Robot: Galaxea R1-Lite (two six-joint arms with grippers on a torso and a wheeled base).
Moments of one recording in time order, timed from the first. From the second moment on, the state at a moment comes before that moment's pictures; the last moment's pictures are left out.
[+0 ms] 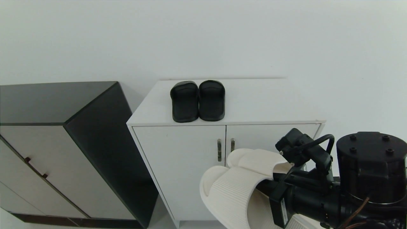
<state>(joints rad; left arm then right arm) 0.00 0.00 0.00 0.00 -0.01 -0.01 0.93 1.51 -0.66 -0.51 -0.12 0.08</state>
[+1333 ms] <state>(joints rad) 0.00 0.01 0.00 0.01 -0.05 0.04 0.93 1.53 -0.62 -0.52 -0.08 0.06</state>
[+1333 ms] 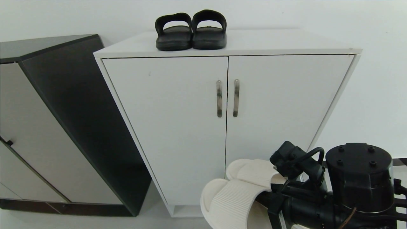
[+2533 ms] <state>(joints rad) -0.53 1.15 -0.57 -0.60 -0.35 -0.04 0.93 1.54 -0.58 -0.60 -0.09 0.04</state>
